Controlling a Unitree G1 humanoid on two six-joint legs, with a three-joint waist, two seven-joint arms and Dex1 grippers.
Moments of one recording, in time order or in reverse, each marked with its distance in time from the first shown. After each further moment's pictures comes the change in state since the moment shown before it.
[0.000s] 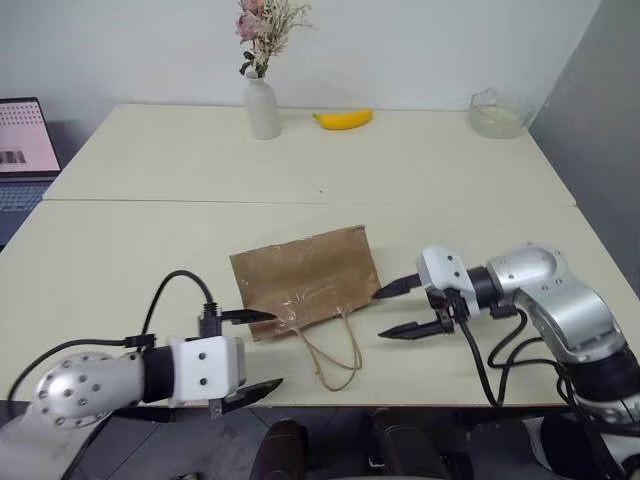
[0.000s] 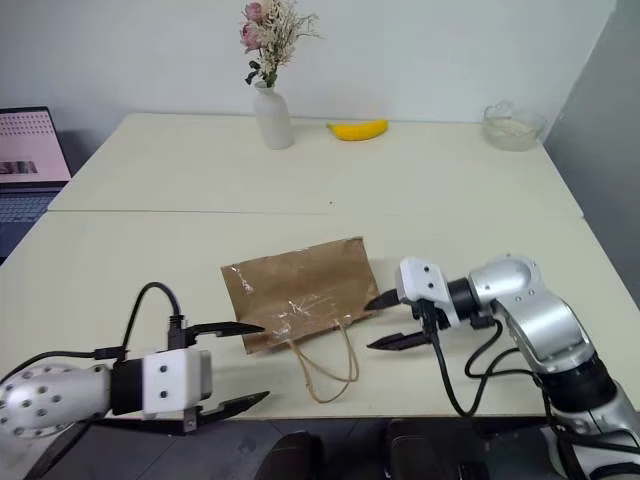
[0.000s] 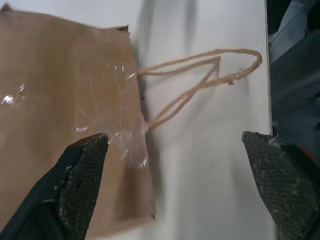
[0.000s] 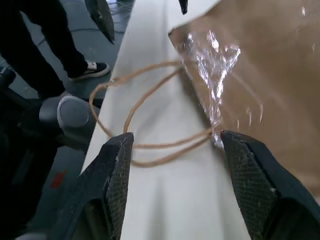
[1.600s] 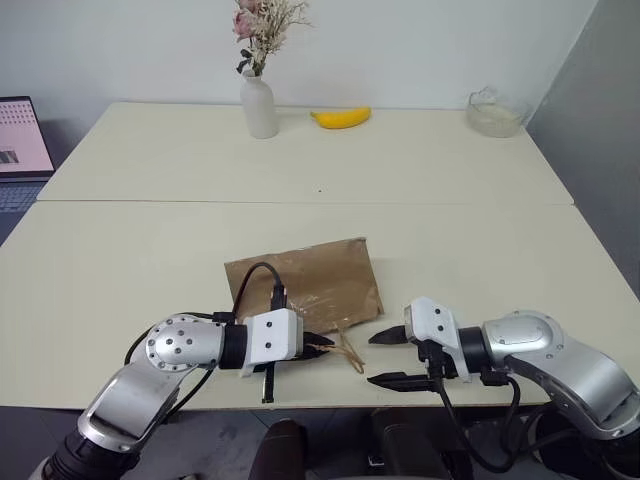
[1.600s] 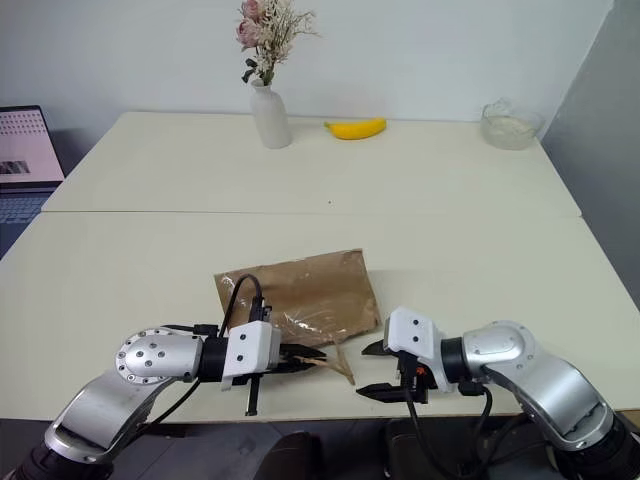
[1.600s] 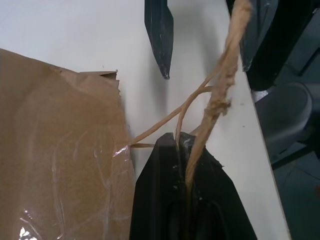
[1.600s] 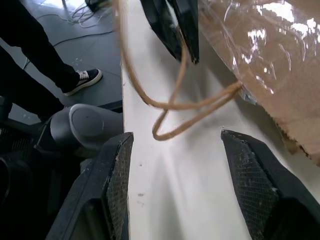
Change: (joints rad) left arm -0.301 -0.165 -0.277 0.124 -0.047 0.169 -0.088; right arm 0.227 -0.061 0.085 -0.262 0.153 0.169 -0.356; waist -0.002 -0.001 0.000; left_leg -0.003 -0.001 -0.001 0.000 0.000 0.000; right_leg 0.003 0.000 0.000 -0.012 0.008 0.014
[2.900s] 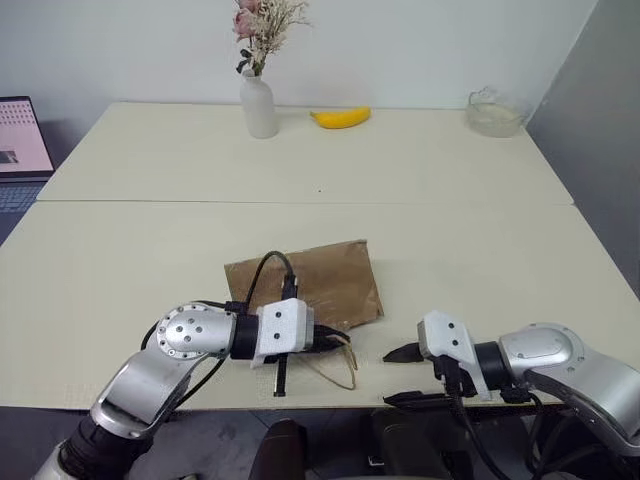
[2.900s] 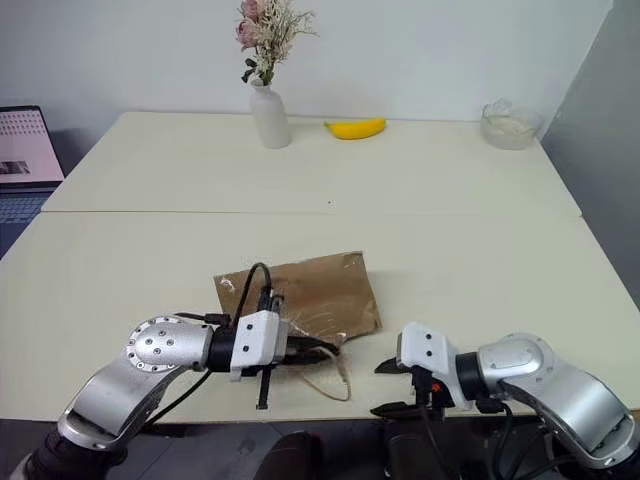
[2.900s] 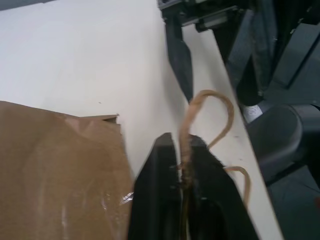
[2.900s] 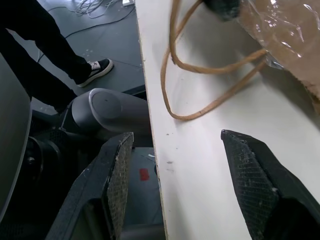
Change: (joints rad) left arm -0.093 -0.069 -0.027 -0.005 -0.056 0.060 0.018; right arm 0.076 -0.085 -0.029 -0.070 0.069 0.021 -0.003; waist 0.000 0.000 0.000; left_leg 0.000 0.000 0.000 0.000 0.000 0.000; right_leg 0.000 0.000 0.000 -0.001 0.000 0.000
